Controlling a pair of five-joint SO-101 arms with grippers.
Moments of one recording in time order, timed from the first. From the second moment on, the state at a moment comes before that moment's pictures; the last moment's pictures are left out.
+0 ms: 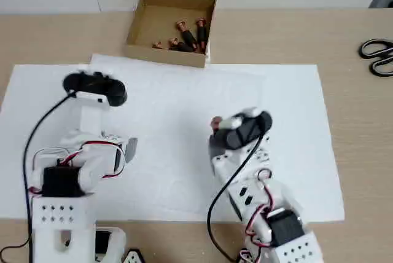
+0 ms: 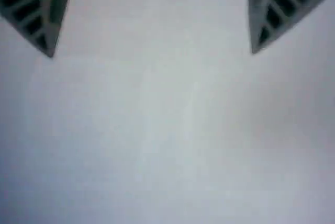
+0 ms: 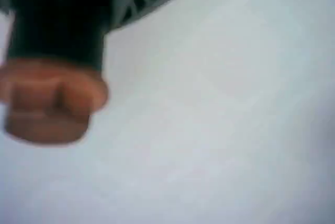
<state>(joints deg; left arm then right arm) -3.5 -55.3 47.3 79.0 -3.4 -25.1 -85.5 76.6 45.4 -4.6</state>
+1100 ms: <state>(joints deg) -3.5 -55.3 60.4 72.8 -3.6 -20.3 48.7 -29.8 12.6 -4.9</state>
